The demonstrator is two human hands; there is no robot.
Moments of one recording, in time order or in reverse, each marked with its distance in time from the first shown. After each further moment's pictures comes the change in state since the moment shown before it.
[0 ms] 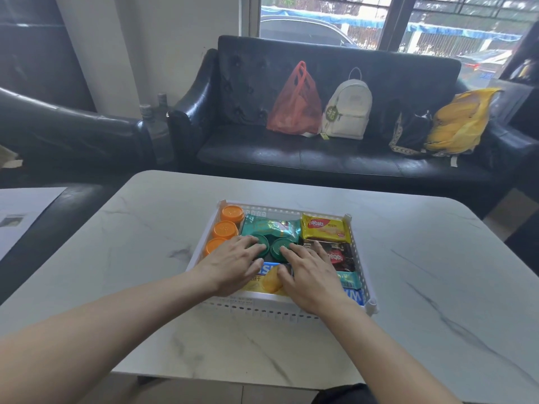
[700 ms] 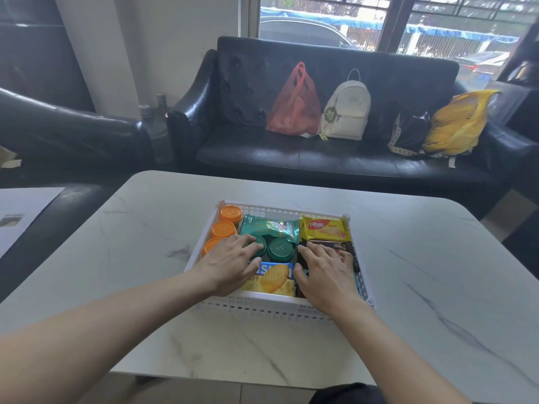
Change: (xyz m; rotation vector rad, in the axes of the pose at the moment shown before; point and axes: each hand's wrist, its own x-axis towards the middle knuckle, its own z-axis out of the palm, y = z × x) left_hand 0.001 -0.002 0.003 0.000 0.018 -0.042; right_hand -0.009 0.020 -0.008 -0.076 0.061 0.165
